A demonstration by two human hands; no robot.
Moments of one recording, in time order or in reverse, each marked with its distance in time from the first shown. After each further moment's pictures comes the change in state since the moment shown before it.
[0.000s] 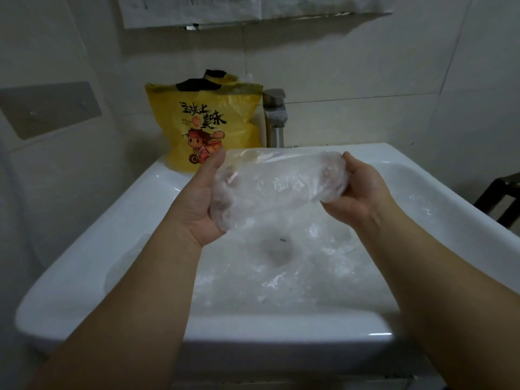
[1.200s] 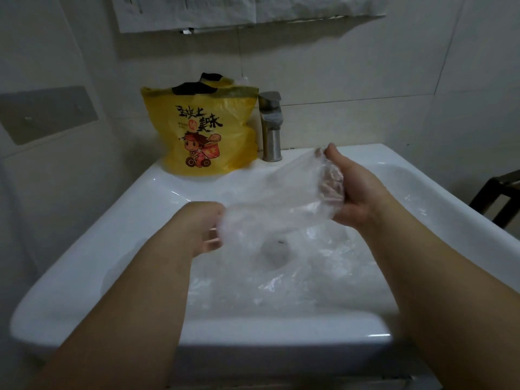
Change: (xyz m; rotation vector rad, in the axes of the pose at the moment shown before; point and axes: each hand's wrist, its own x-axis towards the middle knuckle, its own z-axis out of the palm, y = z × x) left_hand 0.001 -0.009 -0.010 0.683 0.544 -0.156; right_hand -0.002 -0.005 -0.003 -0.364 -0.167 0.007
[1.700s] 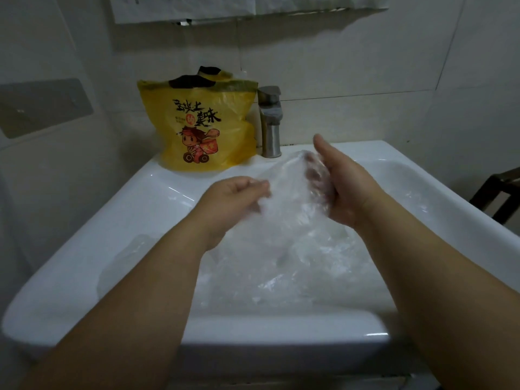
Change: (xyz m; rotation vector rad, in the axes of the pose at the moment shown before) left_hand -0.010 0.003 0.024 0.122 -0.239 0.516; right_hand -0.005 0.006 0.014 -0.287 0.090 -0.036
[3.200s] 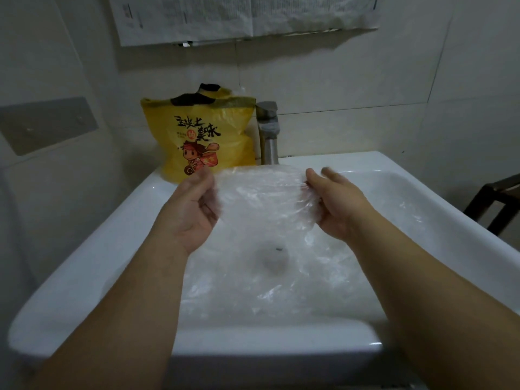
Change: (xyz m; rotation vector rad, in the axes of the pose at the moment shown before) left_hand 0.014 -0.007 -0.036 -0.822 0.235 -0.130; right_hand 0.010 0.009 -0.006 0.018 0.219 -0.074
